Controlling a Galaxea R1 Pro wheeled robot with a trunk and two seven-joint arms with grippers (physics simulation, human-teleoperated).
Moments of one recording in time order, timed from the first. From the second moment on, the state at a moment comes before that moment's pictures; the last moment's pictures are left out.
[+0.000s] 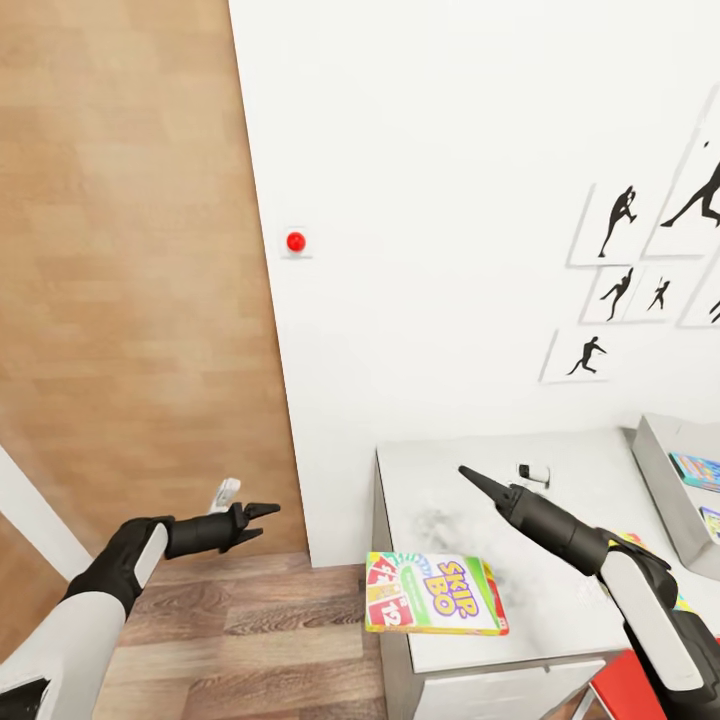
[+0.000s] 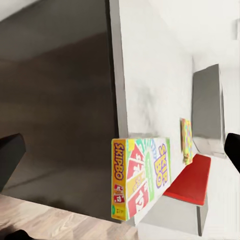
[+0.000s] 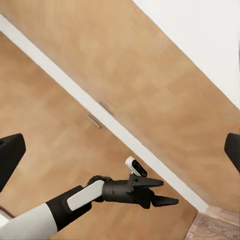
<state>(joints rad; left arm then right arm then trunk) -0.74 0.15 0.32 -0.55 0.10 0.86 -0.96 -0.31 -0.26 -0.04 -1.49 -0.94 0.64 0.83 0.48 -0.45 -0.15</state>
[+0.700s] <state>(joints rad) -0.74 0.05 0.32 -0.43 0.10 0.82 -0.98 -0.22 -0.24 -0.24 -1.49 -0.94 0.64 0.98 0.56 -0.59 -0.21</state>
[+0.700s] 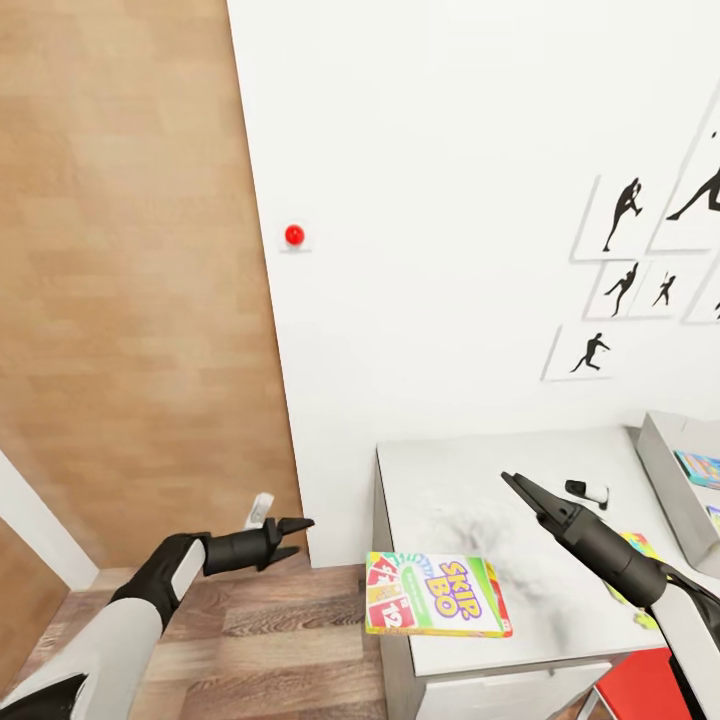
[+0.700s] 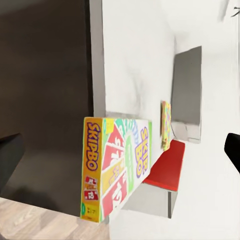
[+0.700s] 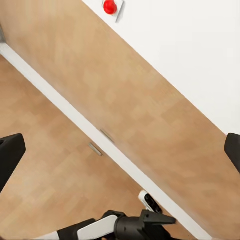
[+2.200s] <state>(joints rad) -0.74 0.01 0.32 -0.39 0.10 0.77 -0.99 -0.22 -0.24 -0.25 -1.49 -0.94 0.63 1.01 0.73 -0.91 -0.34</state>
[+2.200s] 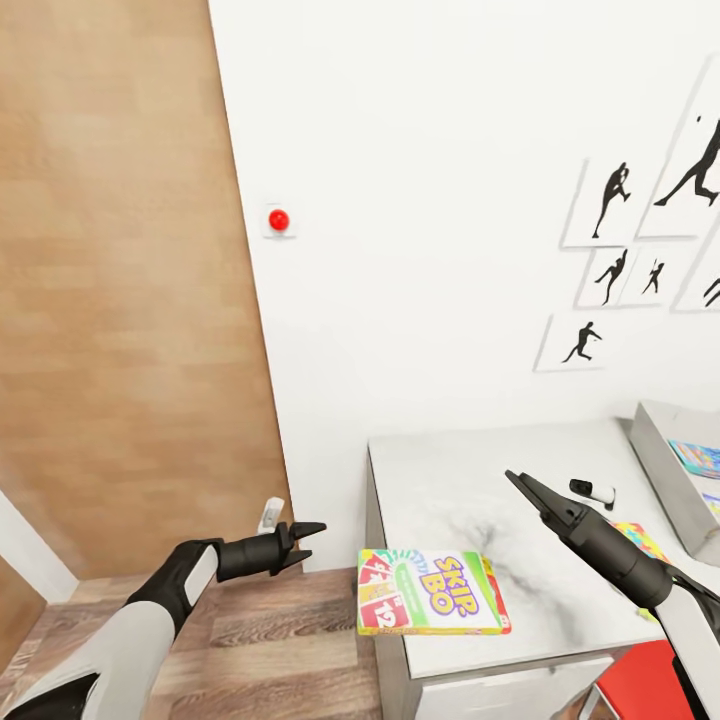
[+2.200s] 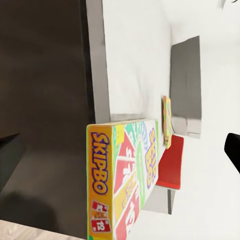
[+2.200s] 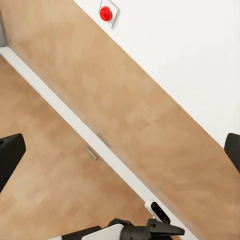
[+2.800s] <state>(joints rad) -0.74 0.01 0.32 -0.39 0.10 0.77 -0.99 -0.22 -0.24 -0.25 -1.49 -0.94 0.63 1.01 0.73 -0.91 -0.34</state>
